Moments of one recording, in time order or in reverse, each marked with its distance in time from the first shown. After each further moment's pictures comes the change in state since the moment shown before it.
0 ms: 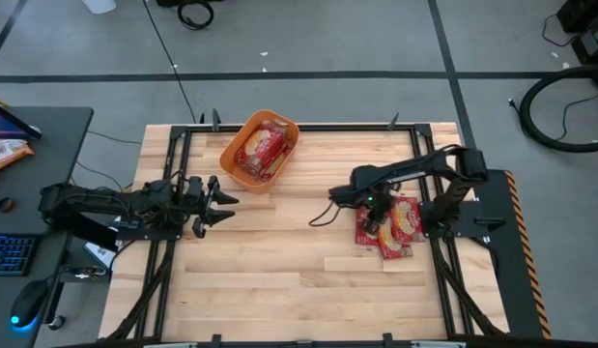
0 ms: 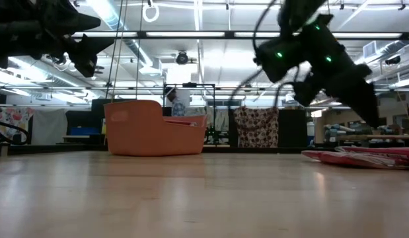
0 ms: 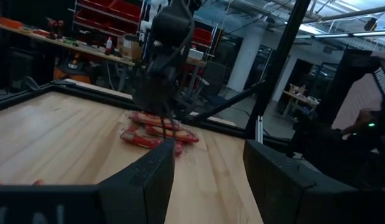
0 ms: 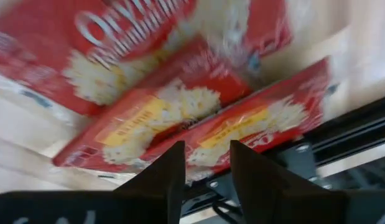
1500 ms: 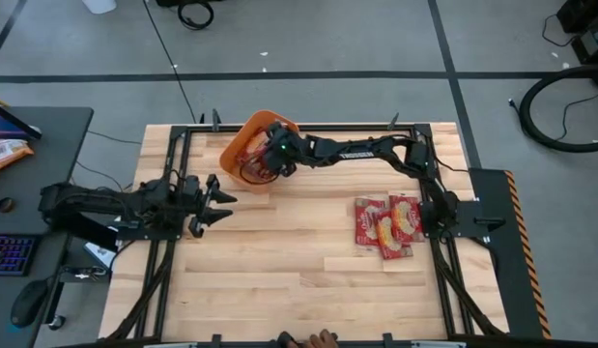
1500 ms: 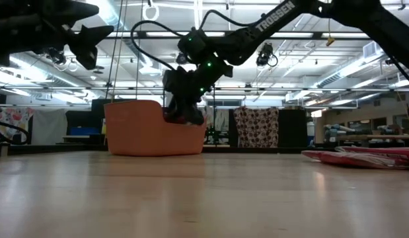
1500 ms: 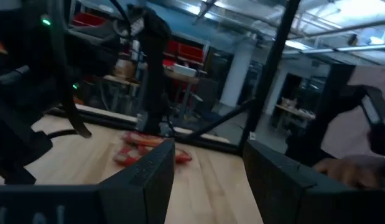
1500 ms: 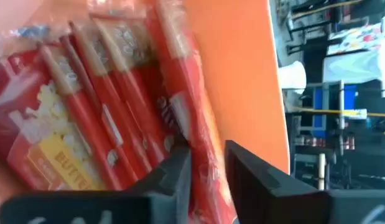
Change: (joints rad) left arm 0.000 0.000 0.000 0.094 0.007 0.010; right arm -0.243 0.463 0.553 1.367 0.396 -1.645
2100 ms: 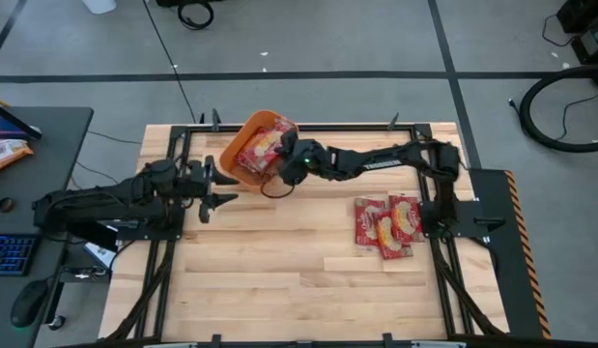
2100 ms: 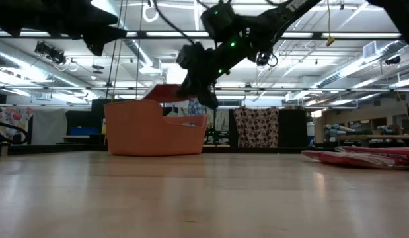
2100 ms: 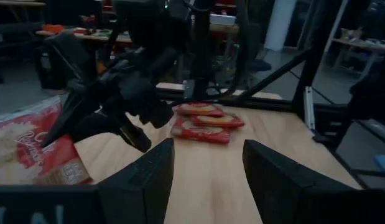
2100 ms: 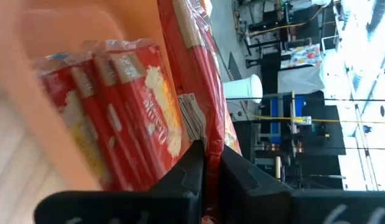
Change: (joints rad) left arm 0.210 0.092 0.309 -0.482 0.095 0.225; right arm 0.090 -0.261 -0.339 0.242 0.086 -0.053
